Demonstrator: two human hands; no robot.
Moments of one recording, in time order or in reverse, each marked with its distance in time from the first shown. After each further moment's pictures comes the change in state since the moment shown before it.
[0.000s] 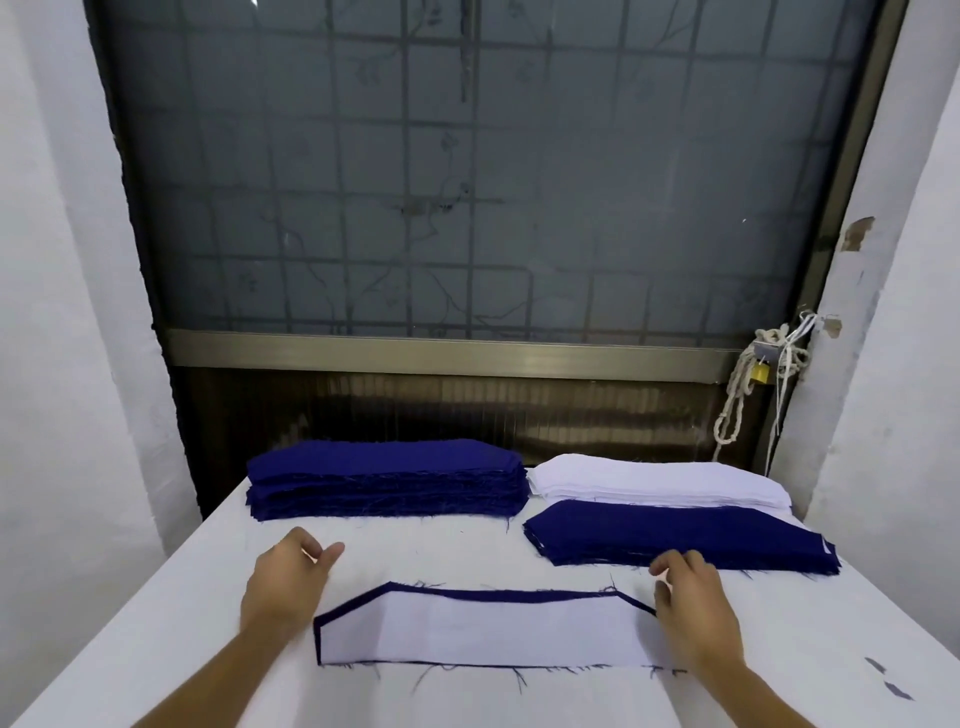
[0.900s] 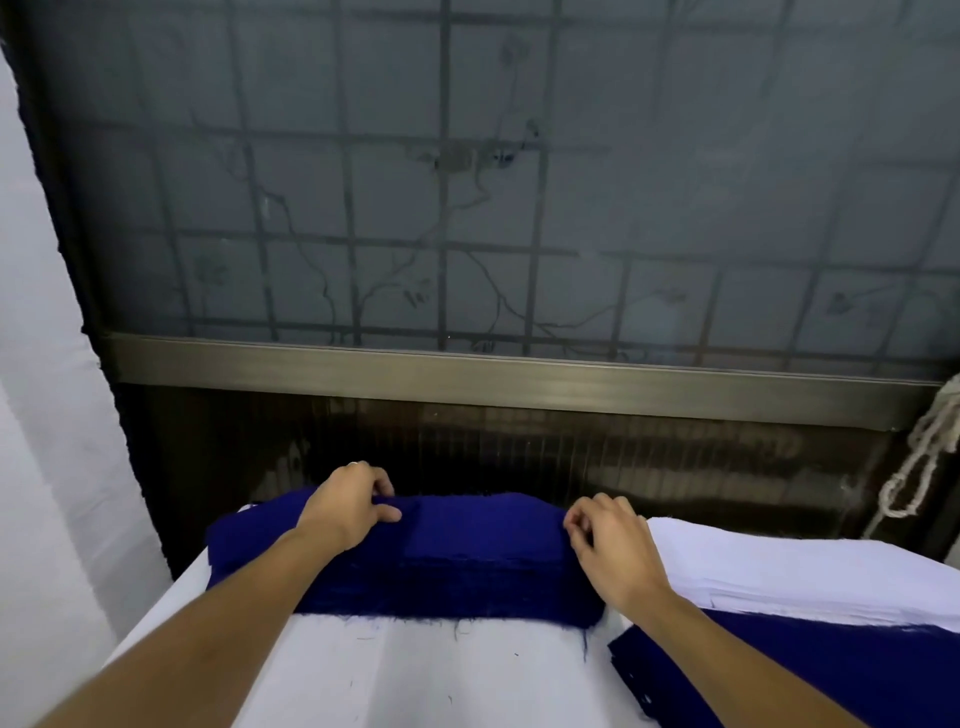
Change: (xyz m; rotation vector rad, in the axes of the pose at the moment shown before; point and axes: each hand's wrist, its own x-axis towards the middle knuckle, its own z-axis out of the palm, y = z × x) left_hand 0.237 0.080 0.055 0.329 -0.294 0.375; right_hand 0.195 -0.170 0.121 0.053 -0.090 -0.365
